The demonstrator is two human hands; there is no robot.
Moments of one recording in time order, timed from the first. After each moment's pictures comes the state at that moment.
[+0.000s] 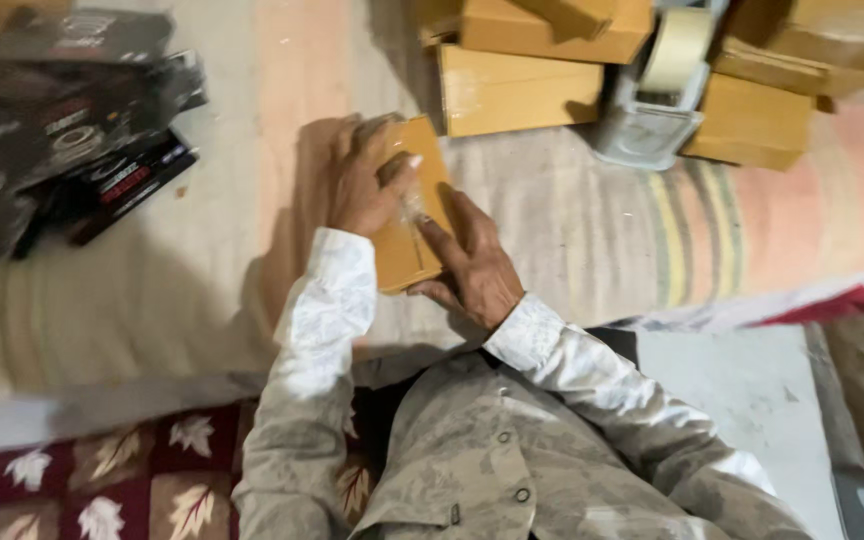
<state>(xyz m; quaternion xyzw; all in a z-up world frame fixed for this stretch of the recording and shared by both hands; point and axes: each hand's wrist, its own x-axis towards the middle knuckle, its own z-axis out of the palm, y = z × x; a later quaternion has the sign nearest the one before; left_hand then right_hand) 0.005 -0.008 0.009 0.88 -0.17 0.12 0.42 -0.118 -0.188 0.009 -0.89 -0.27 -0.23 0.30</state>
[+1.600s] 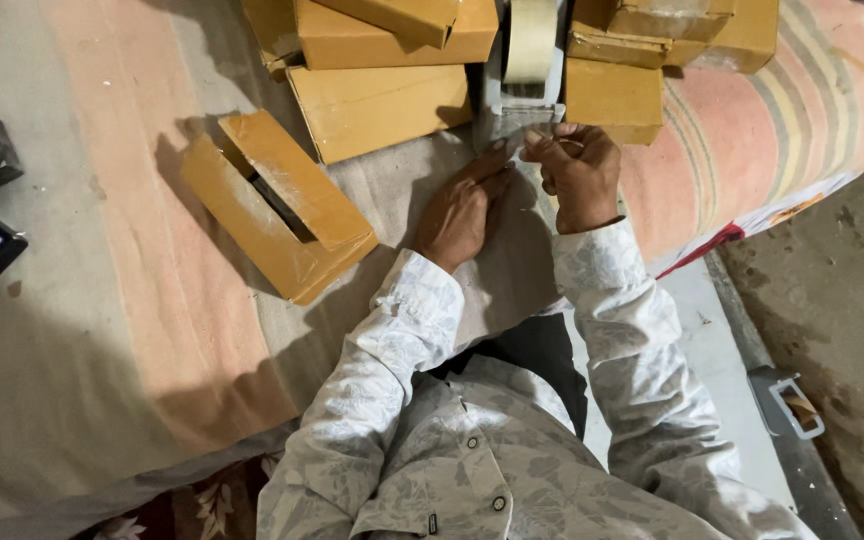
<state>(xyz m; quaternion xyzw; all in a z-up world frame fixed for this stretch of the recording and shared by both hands) -0.023 -0.232 -0.033 0.76 -0.42 0.11 0.48 -0.075 -0.393 0.037 -0.64 0.18 -0.22 0.71</state>
